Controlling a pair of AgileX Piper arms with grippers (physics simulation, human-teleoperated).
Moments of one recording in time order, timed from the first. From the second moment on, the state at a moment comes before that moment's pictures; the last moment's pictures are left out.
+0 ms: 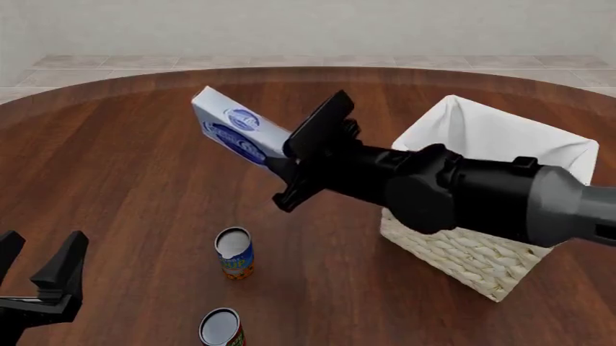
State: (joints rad) left arm -0.03 0.23 0.00 -0.19 -0.04; right arm 0.78 1.55 -1.03 -0.08 -0.27
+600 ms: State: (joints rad) left arm -0.03 0.23 0.00 -0.19 -0.03; right arm 0.76 1.41 -0.99 -0.01 -0.28
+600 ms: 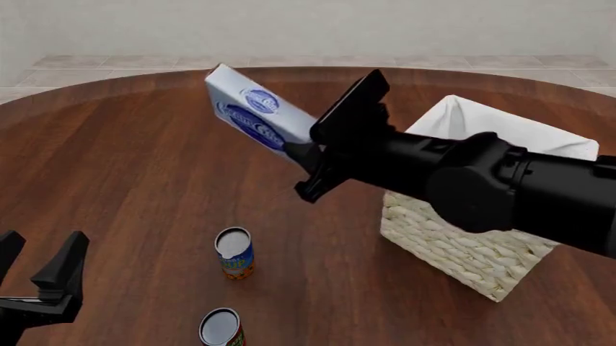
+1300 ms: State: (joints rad) left arm -0.02 0.22 0.00 -0.18 -0.04; right arm 0.71 1.35 -0.98 0.02 -0.28
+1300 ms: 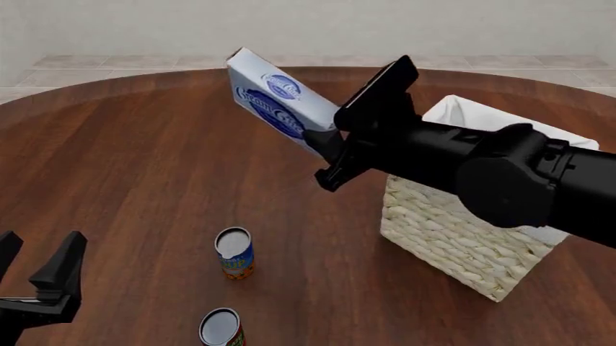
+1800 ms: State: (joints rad) left arm -0.02 0.22 0.00 -0.18 -0.04; right arm 0.65 1.30 -0.95 0.02 -0.27
